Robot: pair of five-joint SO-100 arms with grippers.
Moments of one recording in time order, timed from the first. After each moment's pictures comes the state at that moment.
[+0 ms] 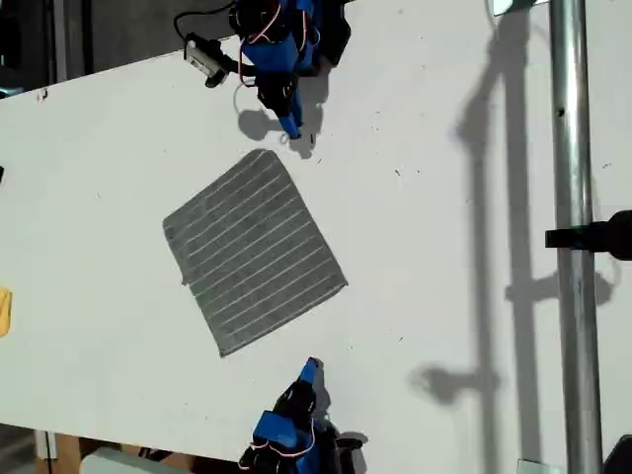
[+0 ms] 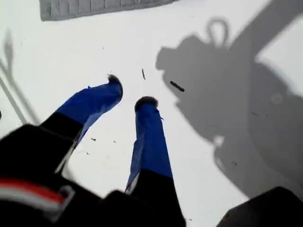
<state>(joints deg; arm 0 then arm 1) -4.0 199.3 178.5 73.5 -53.3 9.0 188.3 165.8 82.9 87.6</state>
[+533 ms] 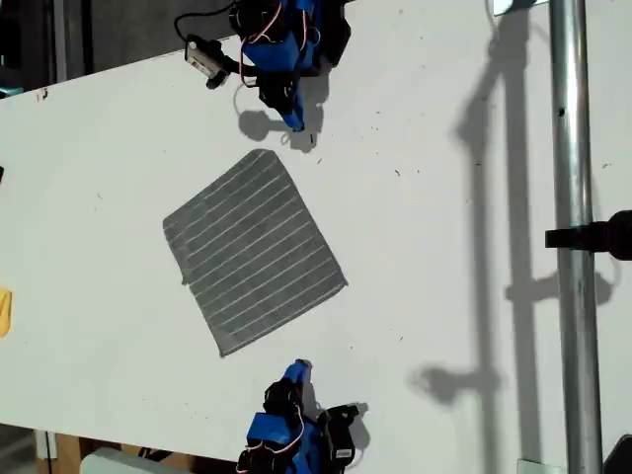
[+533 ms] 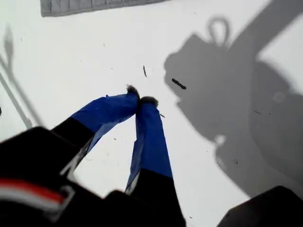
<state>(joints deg) -12.8 199.2 178.5 73.5 -87.6 7.9 188.3 165.8 82.9 88.1</state>
